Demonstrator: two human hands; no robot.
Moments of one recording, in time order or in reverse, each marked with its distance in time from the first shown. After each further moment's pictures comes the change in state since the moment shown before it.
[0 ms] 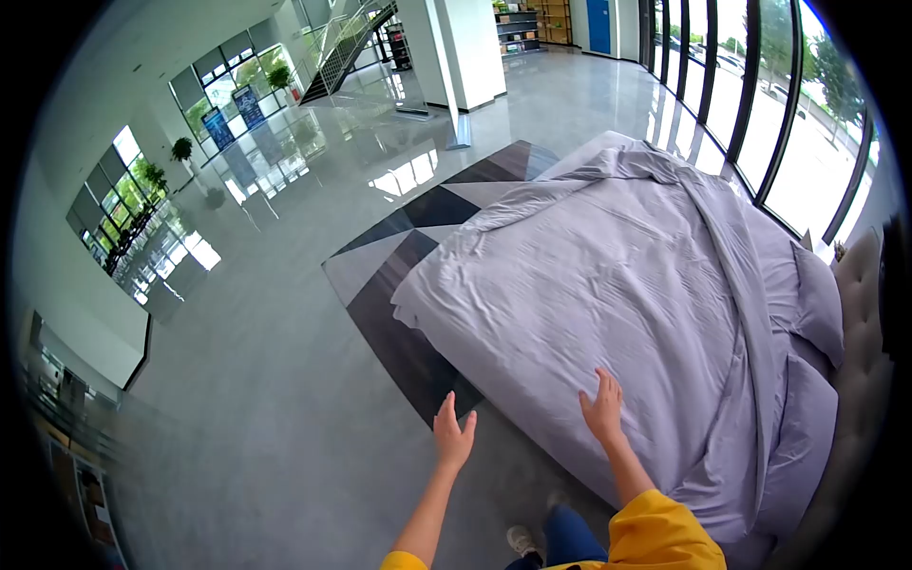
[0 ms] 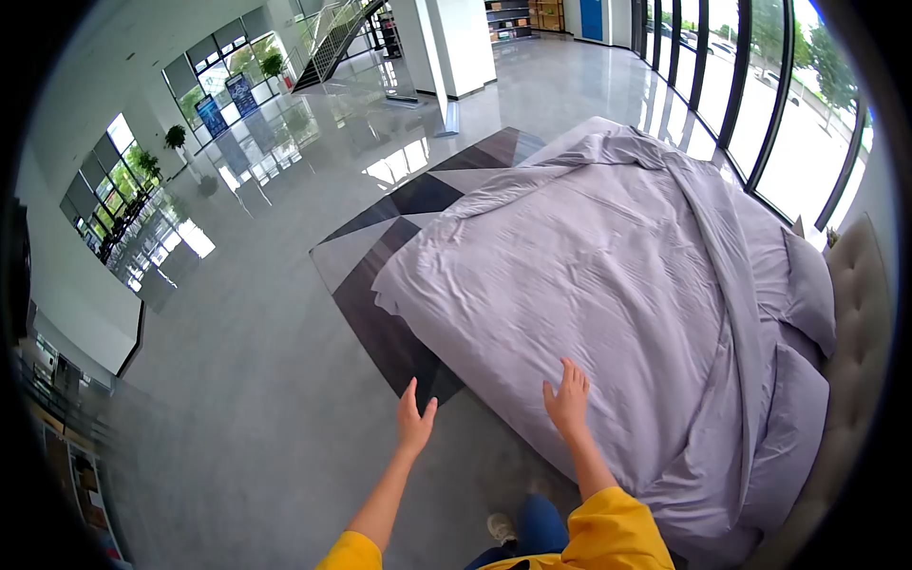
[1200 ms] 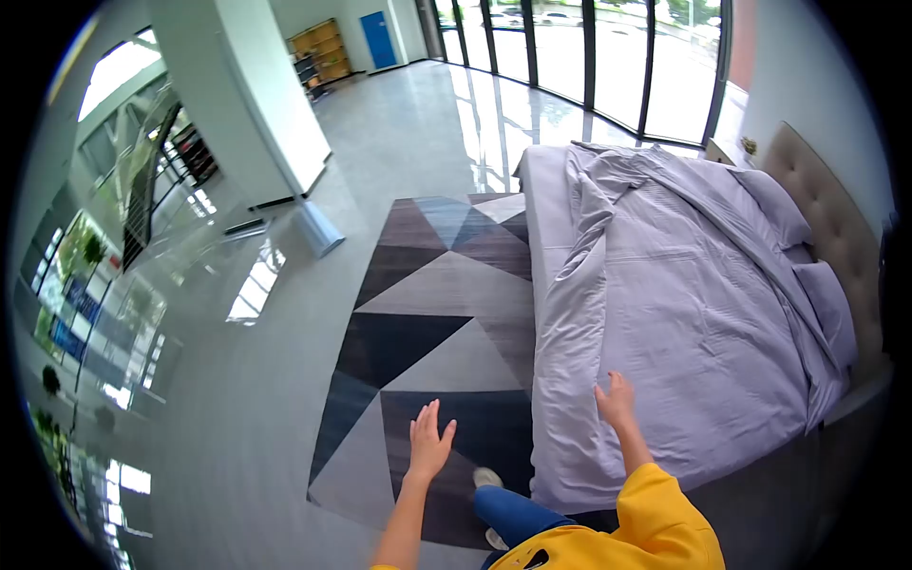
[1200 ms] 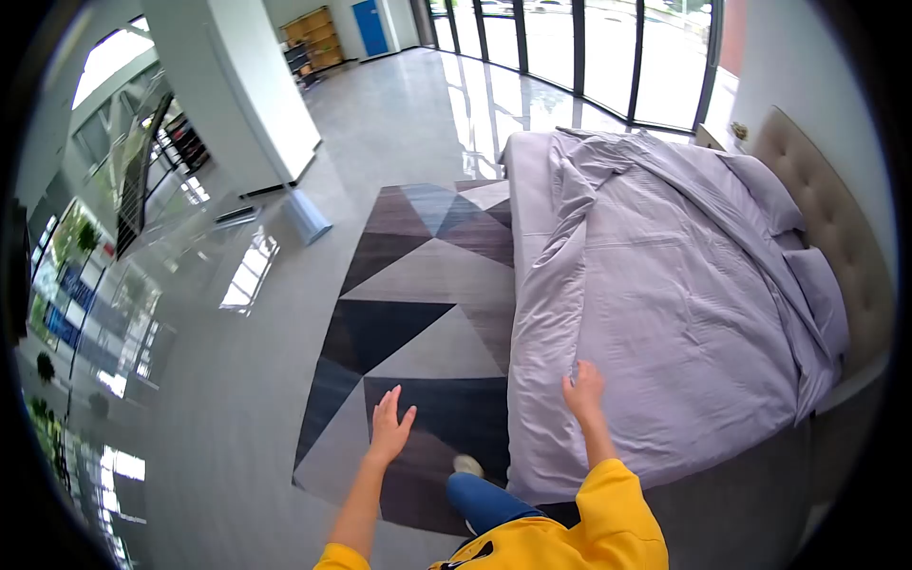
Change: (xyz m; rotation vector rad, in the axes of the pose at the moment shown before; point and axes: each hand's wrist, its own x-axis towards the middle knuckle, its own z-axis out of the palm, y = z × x) left_hand 0.861 -0.232 -0.043 0.089 -0.679 0.464; right_hand 0.500 -0.165 0.431 -0.343 0.317 0.675
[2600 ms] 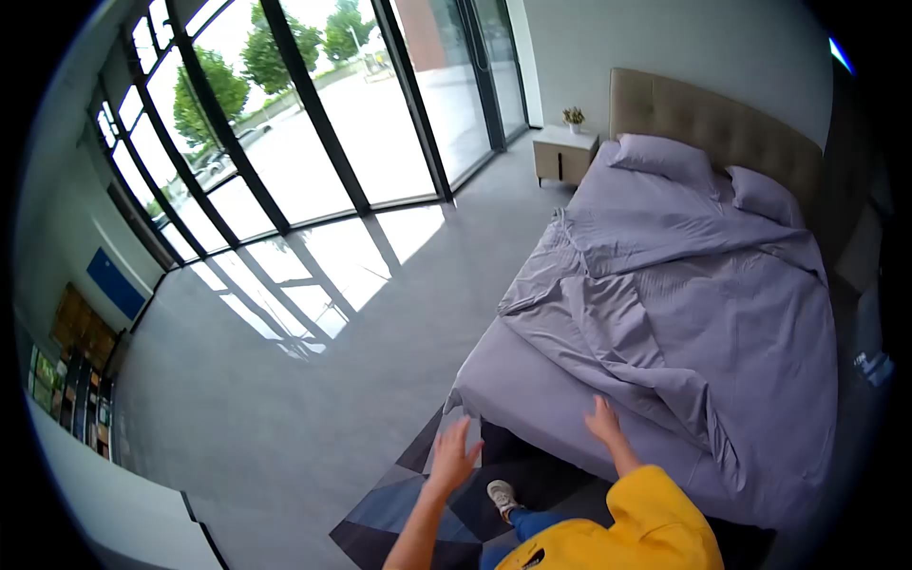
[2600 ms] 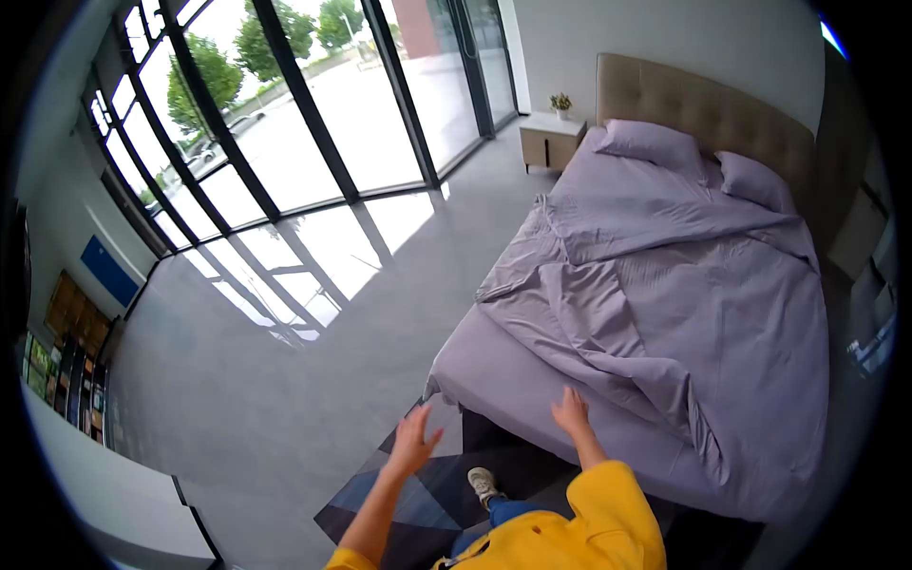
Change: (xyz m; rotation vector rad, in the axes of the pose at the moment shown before) left_hand 1.216 0.124 0.209 -0.004 -0.653 1.088; right_hand 0.878 -0.084 0.307 0.042 0.297 1.013
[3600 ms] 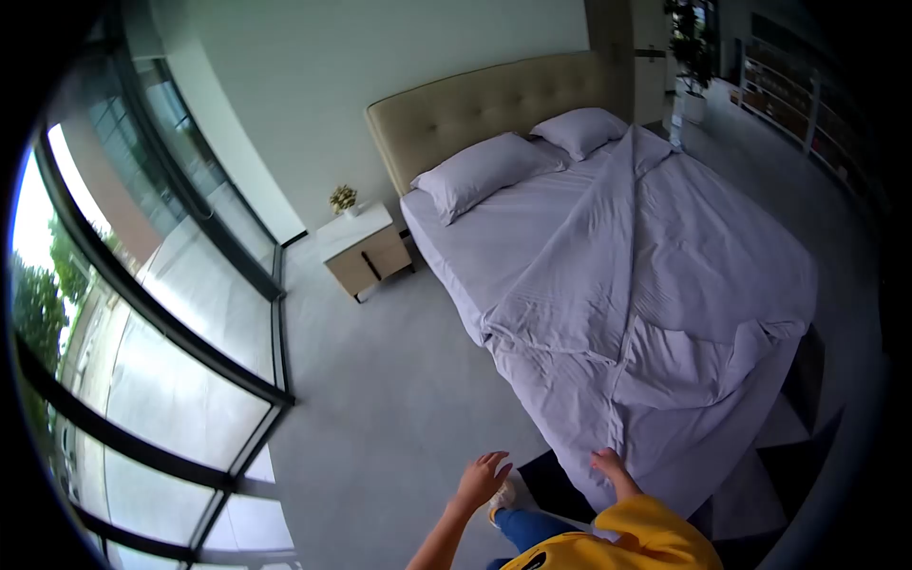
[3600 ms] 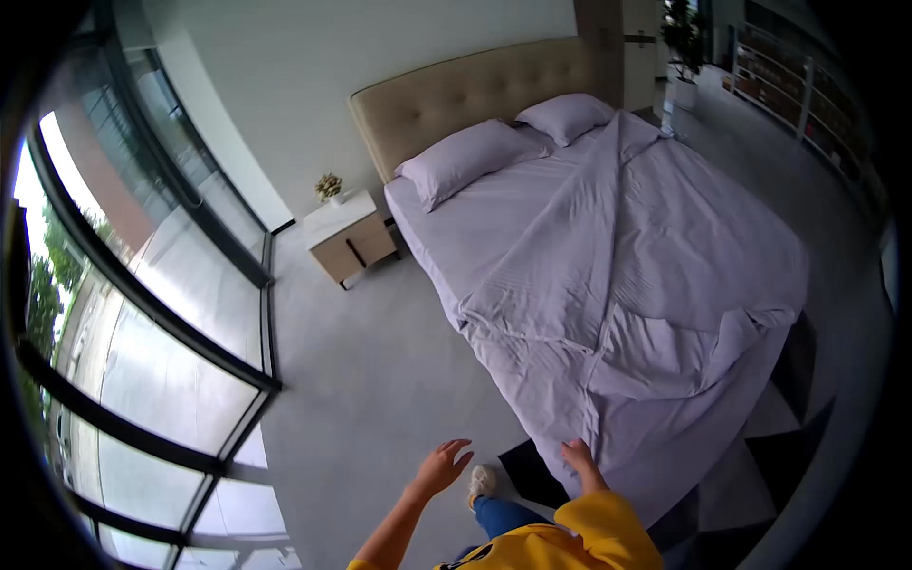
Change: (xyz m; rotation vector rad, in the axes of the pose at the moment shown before) left_hand 0.767 -0.176 0.063 -0.275 -0.785 0.919; right_hand 0.447 -0.128 0.234 0.706 0.592 0.979
